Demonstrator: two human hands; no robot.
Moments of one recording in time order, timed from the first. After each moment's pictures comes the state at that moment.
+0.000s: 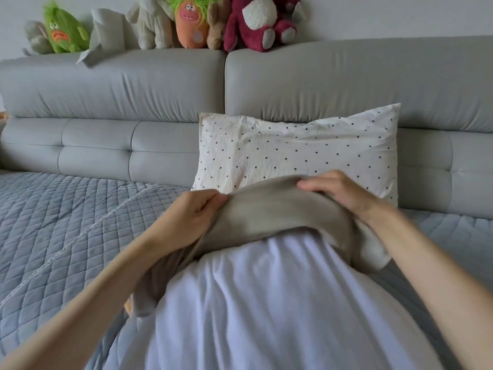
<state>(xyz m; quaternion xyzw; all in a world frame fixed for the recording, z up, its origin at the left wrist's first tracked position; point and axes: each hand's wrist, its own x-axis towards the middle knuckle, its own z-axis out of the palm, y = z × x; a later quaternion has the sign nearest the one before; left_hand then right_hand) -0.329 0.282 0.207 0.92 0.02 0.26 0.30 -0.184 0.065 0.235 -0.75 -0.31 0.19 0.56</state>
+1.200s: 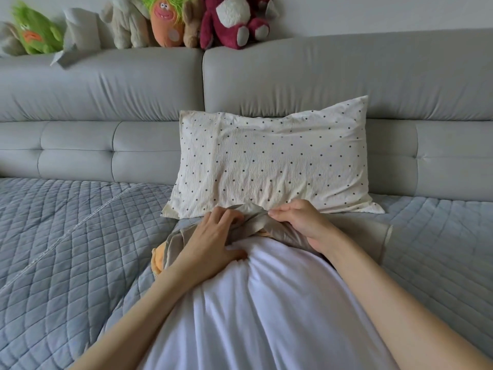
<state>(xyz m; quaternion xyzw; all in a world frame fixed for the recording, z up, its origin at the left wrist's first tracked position) -0.312 0.231 0.138 0.96 -0.01 0.20 0.19 -0.203 0.061 0.167 -0.75 -0.21 0.20 0.60</state>
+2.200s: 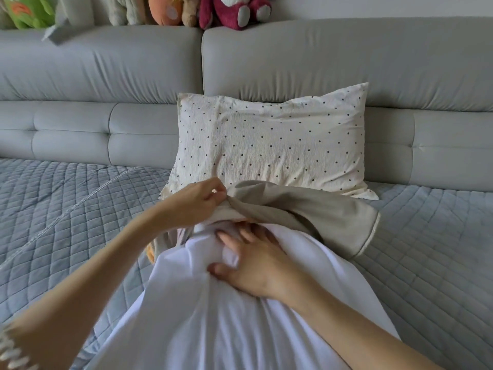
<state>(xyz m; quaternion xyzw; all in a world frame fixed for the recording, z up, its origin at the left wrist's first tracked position) -0.327 0.234 0.199 0.97 0.05 0.10 0.22 -0.307 0.081 0.136 -0.89 -0.42 0.06 0.15</state>
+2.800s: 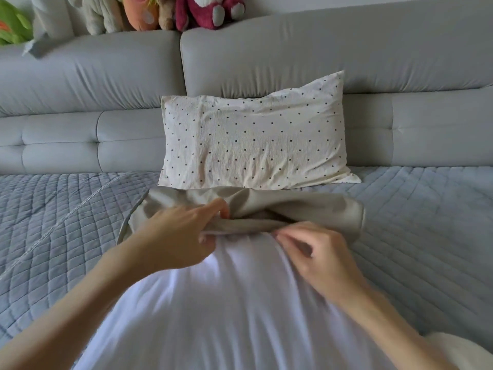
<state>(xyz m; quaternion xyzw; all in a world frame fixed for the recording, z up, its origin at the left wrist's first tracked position) -0.385 0.182 0.198 0.99 -0.03 0.11 0.02 -0.307 -0.033 0.125 -0.78 -0.41 -0.16 0.44</state>
